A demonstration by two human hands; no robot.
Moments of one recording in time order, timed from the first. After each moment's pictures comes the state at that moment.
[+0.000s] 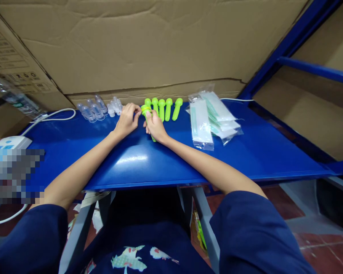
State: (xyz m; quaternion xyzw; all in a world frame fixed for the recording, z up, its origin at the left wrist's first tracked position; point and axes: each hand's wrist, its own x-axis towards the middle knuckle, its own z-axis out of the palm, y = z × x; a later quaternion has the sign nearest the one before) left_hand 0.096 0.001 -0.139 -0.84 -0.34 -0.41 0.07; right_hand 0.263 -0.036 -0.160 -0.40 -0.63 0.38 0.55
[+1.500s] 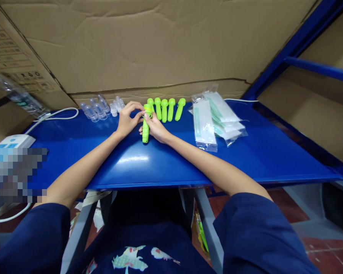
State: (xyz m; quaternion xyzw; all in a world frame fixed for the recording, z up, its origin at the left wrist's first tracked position) left_hand 0.097 -0.006 -0.130 -0.80 -0.28 -0.53 -0.04; right_hand 0.253 -0.051 -0.143 -0.33 -0.50 0.62 0.51
